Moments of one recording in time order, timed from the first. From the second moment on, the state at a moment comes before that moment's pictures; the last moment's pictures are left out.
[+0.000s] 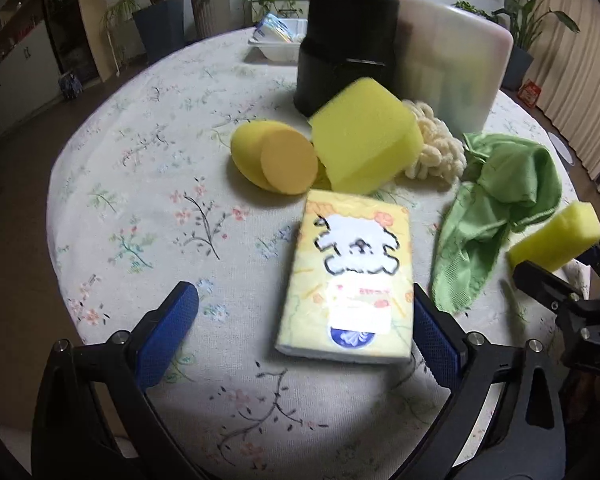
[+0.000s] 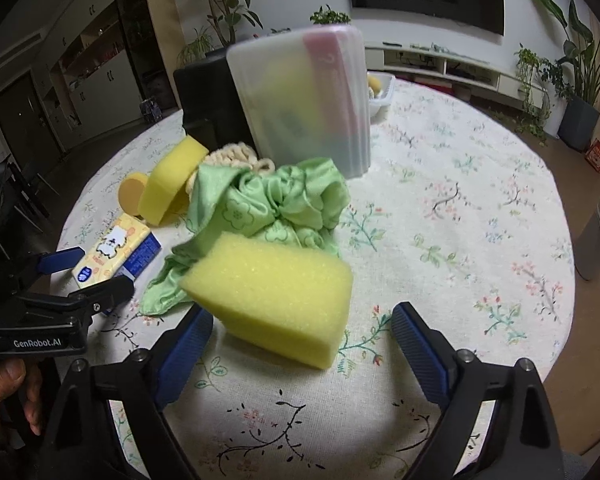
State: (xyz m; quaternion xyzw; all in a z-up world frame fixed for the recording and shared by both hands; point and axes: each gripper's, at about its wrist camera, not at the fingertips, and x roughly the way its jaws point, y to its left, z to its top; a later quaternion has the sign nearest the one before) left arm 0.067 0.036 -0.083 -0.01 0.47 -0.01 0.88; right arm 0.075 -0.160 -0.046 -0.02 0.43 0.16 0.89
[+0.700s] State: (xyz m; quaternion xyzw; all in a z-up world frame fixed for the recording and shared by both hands) left arm 0.058 0.020 -0.076 0.01 0.45 -0.02 0.89; right arm 0.071 -0.155 -0.042 -0.04 0.42 0.13 0.90
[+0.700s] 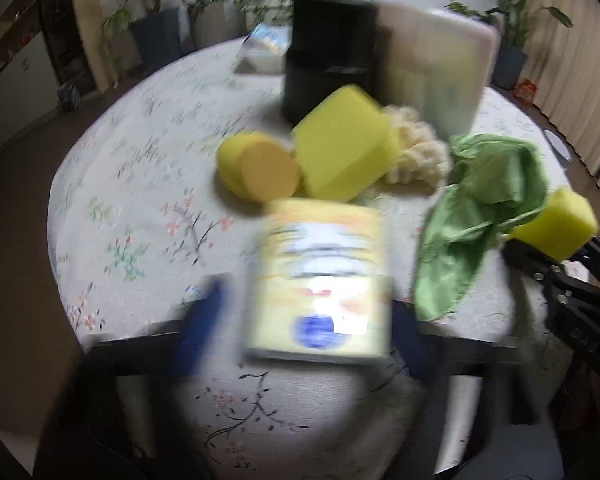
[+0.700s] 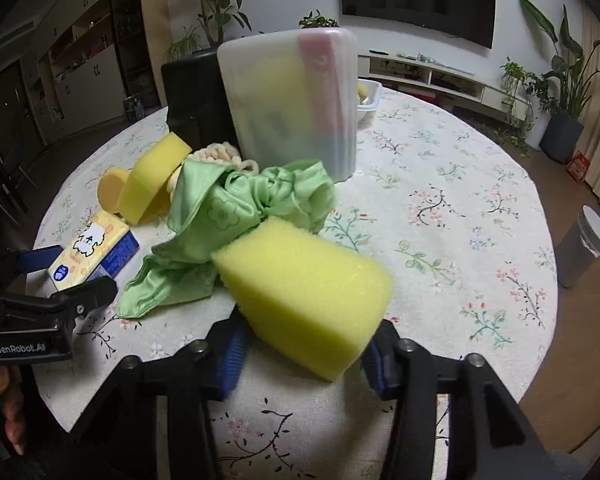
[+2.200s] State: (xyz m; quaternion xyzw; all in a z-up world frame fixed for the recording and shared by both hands) left arm 0.168 0.091 0.092 0.02 0.39 -0.08 0.92; right arm 0.182 -0.219 0.132 -0.07 0.39 0.21 0.89
